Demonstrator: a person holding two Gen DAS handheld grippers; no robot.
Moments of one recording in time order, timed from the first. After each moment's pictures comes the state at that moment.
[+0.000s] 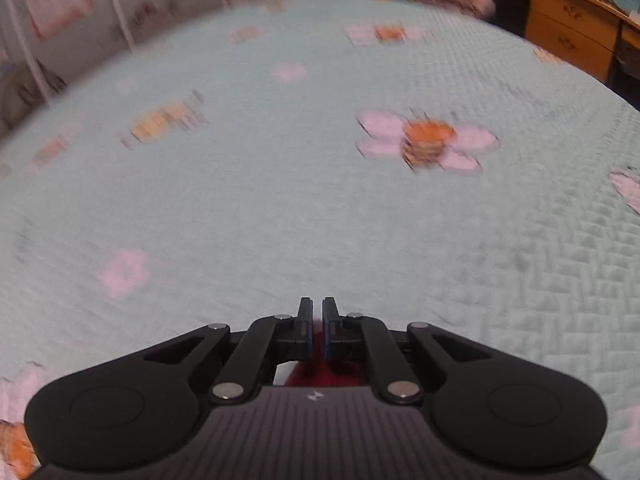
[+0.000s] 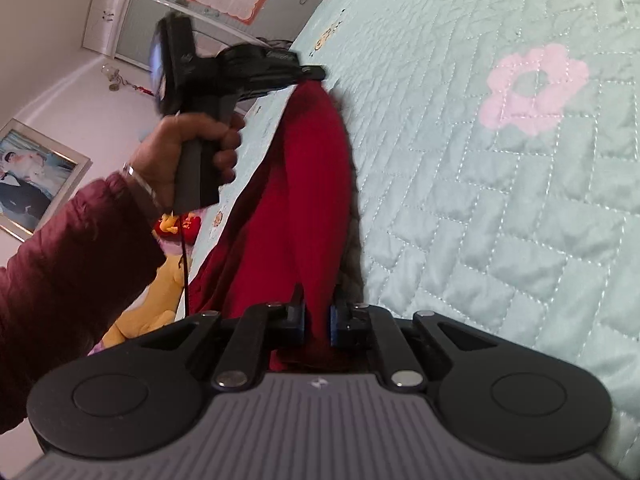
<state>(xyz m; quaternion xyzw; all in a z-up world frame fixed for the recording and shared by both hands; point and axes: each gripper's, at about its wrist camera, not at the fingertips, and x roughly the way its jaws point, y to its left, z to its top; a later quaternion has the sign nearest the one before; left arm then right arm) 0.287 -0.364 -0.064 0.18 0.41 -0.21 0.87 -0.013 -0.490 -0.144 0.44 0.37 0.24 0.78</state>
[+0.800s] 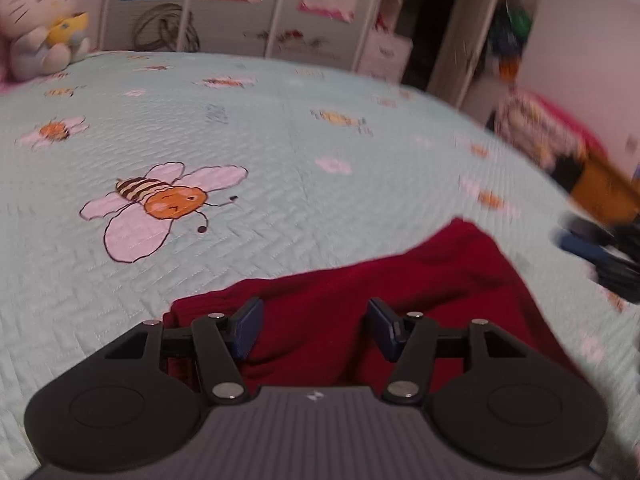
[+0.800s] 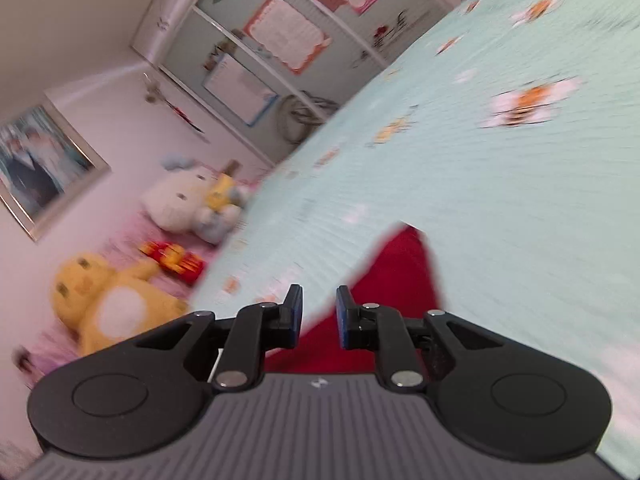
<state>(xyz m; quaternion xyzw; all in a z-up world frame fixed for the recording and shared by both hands) 0.090 -0.112 -0.063 -0.10 0.32 -0.11 0.94 0.108 -0.466 -0.072 0.37 0.28 0.25 0.85</state>
